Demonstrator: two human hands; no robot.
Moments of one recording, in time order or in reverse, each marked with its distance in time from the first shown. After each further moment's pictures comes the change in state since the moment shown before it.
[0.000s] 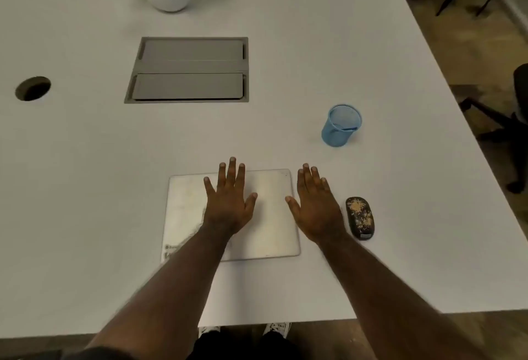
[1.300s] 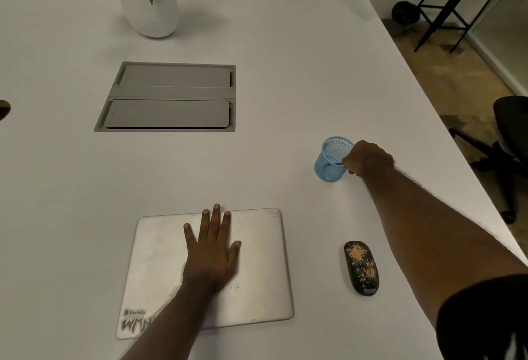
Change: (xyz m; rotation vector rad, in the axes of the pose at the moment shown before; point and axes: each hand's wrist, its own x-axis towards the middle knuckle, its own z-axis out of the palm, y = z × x) left_hand 0.017 -0.008 0.052 -0.001 0.040 -0.011; right_hand 0.167 0.127 -0.103 0.073 -0.085 0.645
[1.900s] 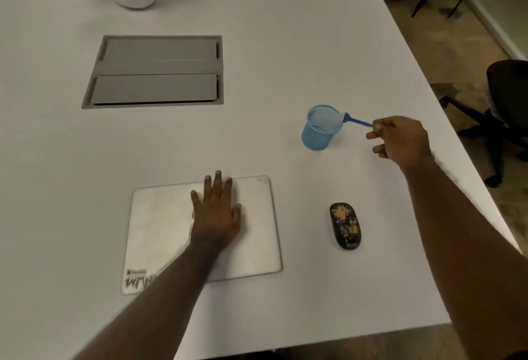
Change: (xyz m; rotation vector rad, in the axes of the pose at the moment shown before) left_hand 0.001 0.032 -0.025 -0.049 -0.059 -0.003; right_hand -0.047 0.092 -0.018 0.914 0.069 0.008
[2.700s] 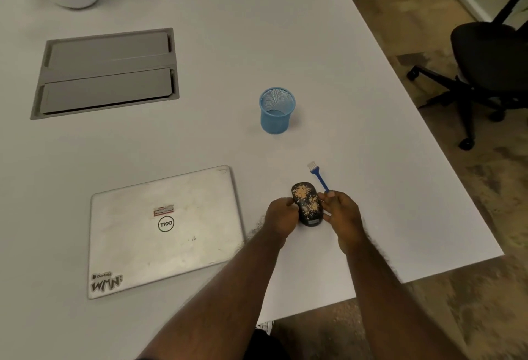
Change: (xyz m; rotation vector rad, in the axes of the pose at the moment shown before) left_hand -0.012 0.209 0.038 -1.087 -0.478 -0.397; right_hand -0.114 0.164 0.032 0.435 -0.060 0.307
